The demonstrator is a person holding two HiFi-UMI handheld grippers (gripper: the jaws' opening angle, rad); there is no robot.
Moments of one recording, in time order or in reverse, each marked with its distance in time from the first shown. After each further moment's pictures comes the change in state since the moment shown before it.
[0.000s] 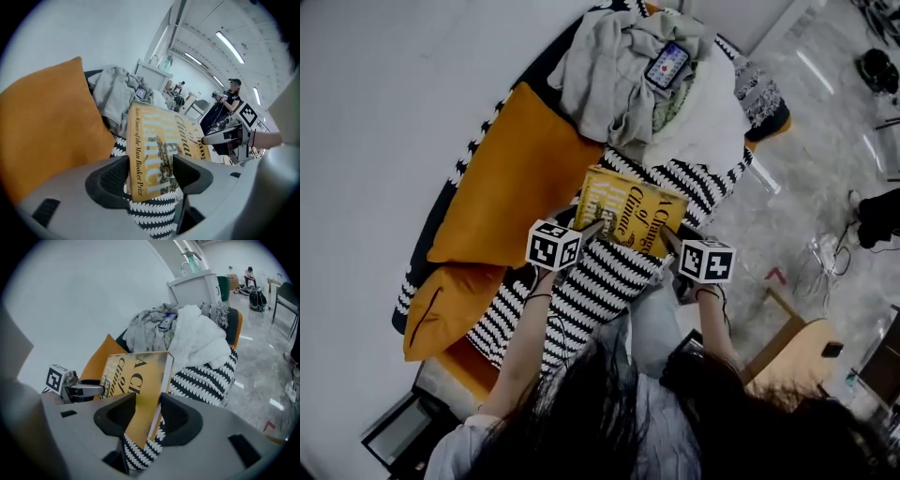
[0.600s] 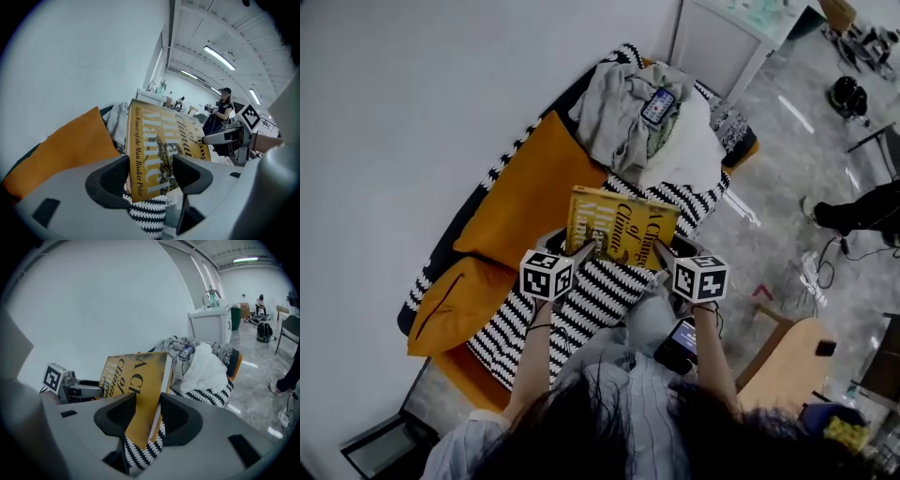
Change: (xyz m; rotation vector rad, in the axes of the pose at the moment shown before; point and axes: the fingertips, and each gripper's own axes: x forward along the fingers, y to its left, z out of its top) left arm -0.177 -0.075 0.013 0.034 -0.236 0.082; right arm -0.142 0.124 0.008 -0.215 -0.194 0.016
